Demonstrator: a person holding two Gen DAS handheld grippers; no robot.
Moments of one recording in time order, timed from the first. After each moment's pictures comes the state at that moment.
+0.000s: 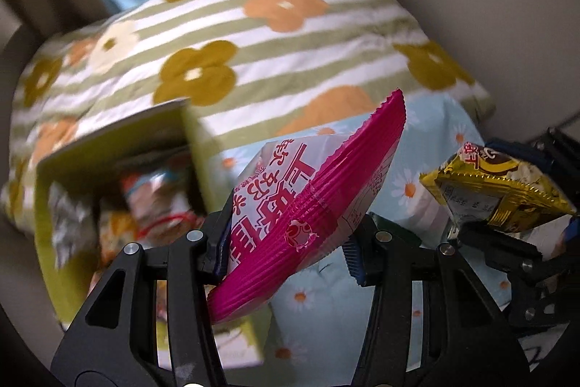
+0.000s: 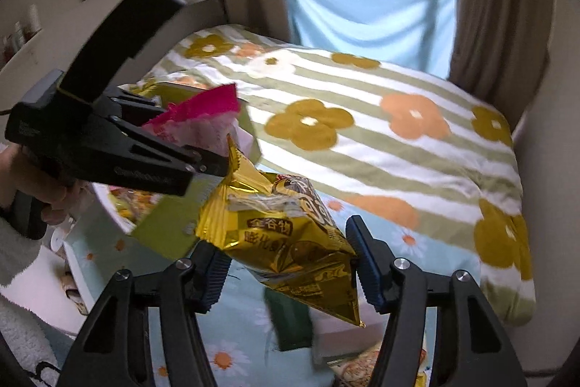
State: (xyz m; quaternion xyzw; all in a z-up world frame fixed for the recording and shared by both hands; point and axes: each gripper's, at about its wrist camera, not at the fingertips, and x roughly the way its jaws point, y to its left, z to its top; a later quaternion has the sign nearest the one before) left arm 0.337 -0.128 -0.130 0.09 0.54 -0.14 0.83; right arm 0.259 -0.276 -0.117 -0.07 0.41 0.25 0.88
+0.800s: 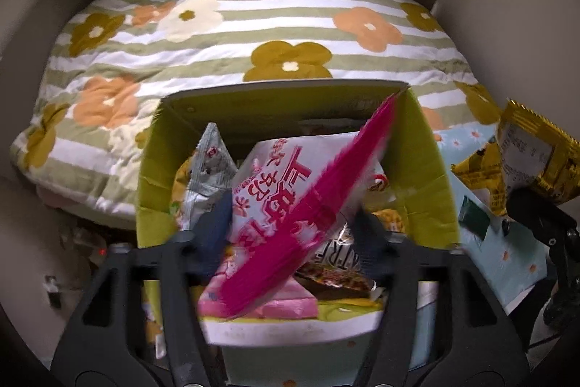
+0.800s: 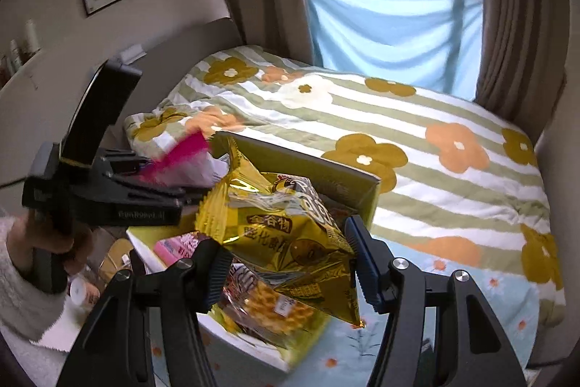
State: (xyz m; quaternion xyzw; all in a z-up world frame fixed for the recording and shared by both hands) left arm 0.340 0.107 -0.122 0.03 0.52 -0.10 0.85; right arm 0.283 -0.081 -0.088 -0.03 0.39 0.23 0.89
